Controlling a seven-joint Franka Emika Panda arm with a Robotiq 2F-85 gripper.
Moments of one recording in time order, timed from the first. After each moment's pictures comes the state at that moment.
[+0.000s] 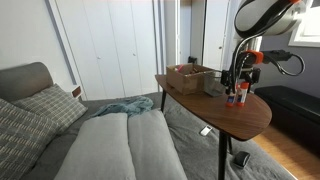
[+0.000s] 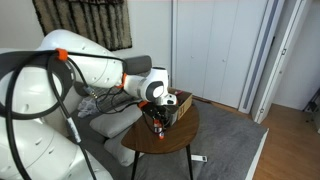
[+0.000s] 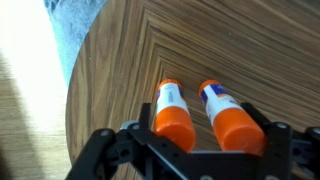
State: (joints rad) arm -0.05 -0.35 0.05 -2.54 0.00 2.18 0.28
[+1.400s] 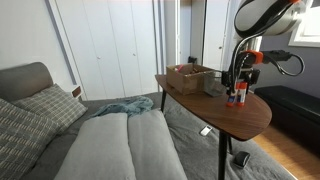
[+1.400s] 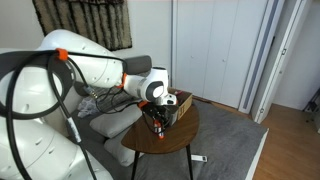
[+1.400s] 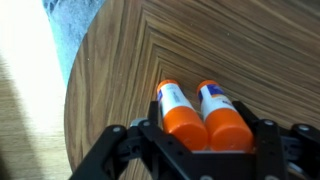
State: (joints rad) arm -0.05 -0.35 0.05 -2.54 0.01 2.18 0.28
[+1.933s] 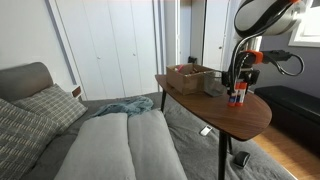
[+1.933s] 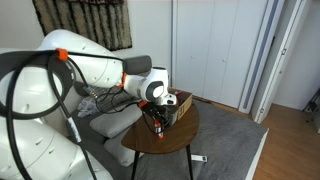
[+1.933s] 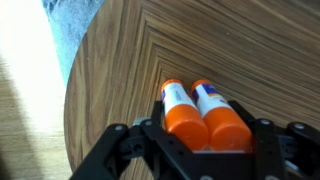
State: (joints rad) arm -0.05 -0.35 0.05 -2.54 0.01 2.18 0.28
